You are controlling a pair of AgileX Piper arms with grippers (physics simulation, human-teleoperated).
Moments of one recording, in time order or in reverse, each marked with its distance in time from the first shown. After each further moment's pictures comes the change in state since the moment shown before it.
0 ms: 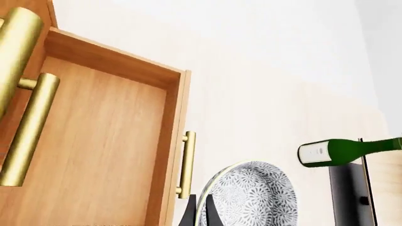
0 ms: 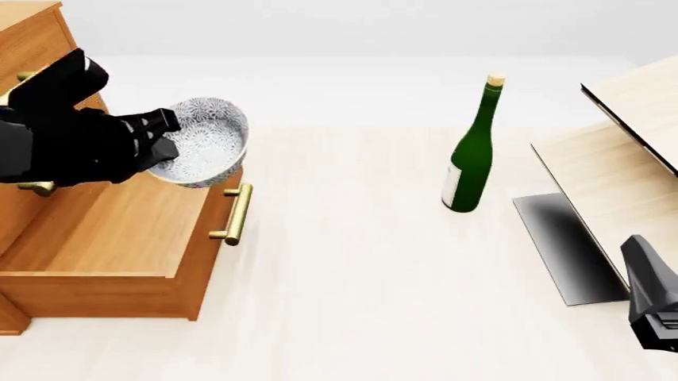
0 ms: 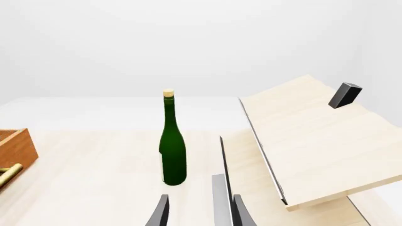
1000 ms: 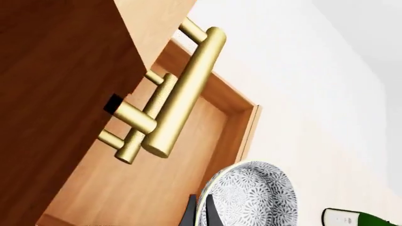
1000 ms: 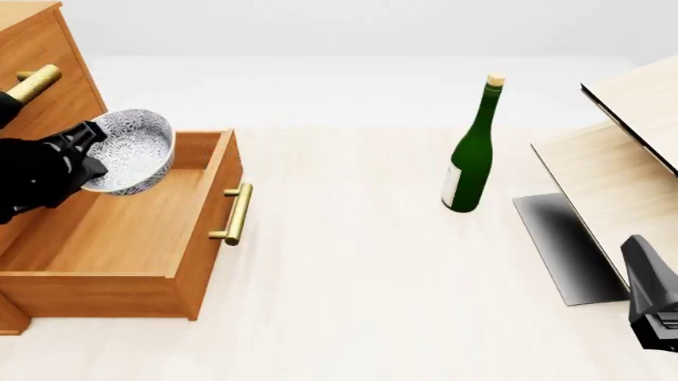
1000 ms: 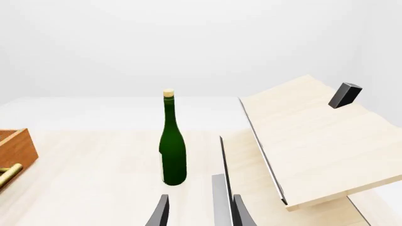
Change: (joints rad) left arm 0.274 -0.058 0.132 -0.073 -0.102; right arm 0.000 0.000 0.000 0.000 0.000
